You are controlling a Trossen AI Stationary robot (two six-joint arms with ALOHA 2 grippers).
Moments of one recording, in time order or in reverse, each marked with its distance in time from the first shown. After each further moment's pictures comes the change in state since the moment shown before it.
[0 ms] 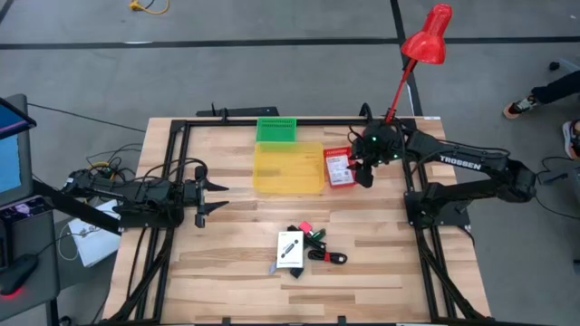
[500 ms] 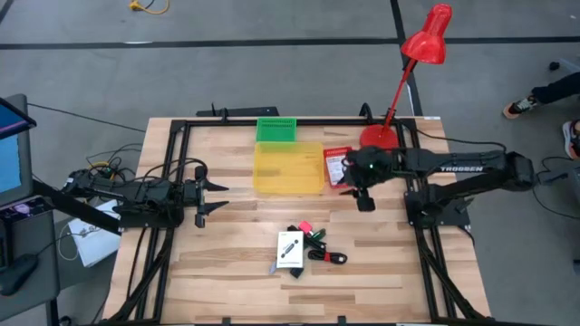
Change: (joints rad) left arm 0.000 0.000 0.000 0.000 0.000 -0.006; right arm 0.343 0.000 0.000 0.091 0.006 -0.109
